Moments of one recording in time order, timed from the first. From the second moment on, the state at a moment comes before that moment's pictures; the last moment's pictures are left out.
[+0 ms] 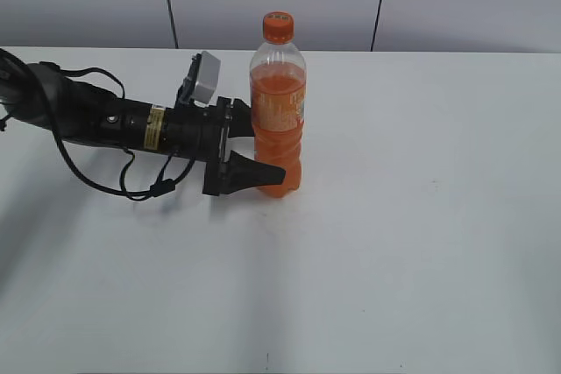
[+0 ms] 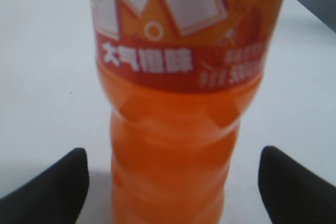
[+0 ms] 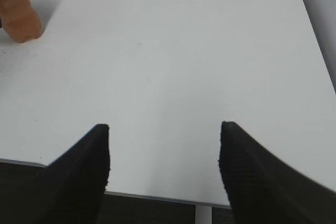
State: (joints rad) left arm -0.22 2.42 -1.43 1.59 -1.20 -0.75; right arm -0.01 -0.01 -0.50 0.14 1.11 -0.24
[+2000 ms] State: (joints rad) left arm -0.27 2.46 -1.47 1.50 -1.21 -0.77; right arm -0.01 0.30 -0.62 0.22 1.09 -0.14
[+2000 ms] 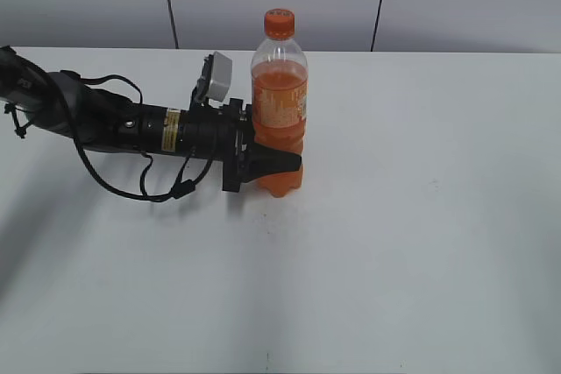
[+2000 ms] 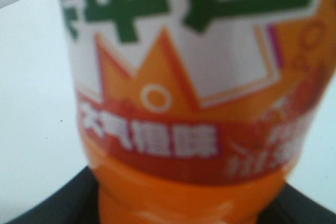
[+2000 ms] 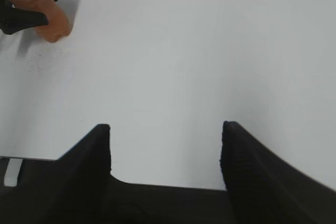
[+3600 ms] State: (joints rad) left arm -0.27 2.46 -1.47 1.48 -1.21 -0.76; right arm 0.15 1.82 -1.90 0.32 1.22 0.14
